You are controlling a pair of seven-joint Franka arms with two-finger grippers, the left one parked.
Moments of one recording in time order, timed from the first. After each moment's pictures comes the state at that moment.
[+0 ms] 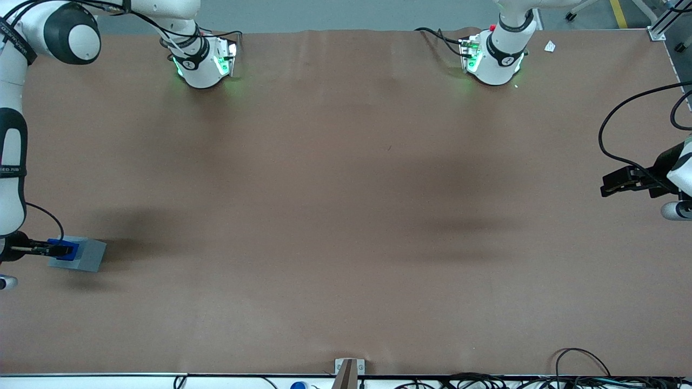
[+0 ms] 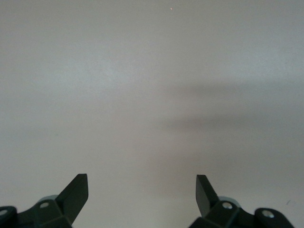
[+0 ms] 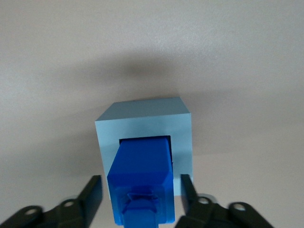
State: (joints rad) arm -0.38 0.87 0.00 -1.09 -0.02 1.81 -0.19
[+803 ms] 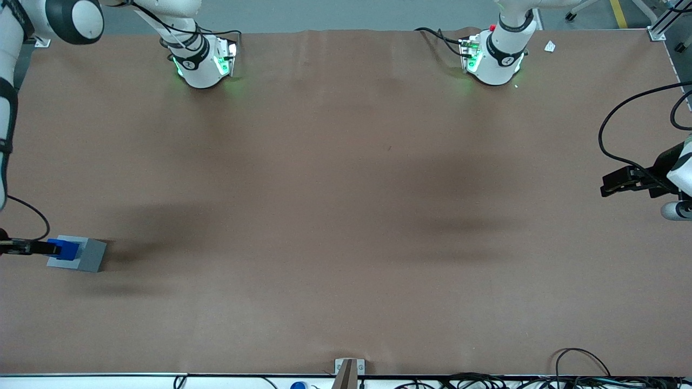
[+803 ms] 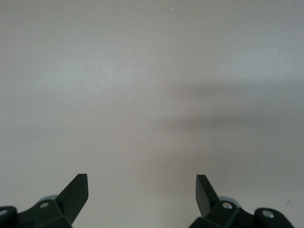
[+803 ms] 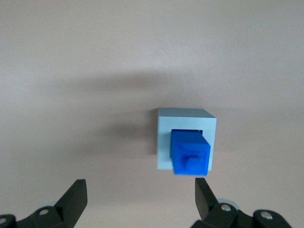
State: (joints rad) arm -0.28 0.69 0.01 -1.06 -0.02 1.69 -0.22
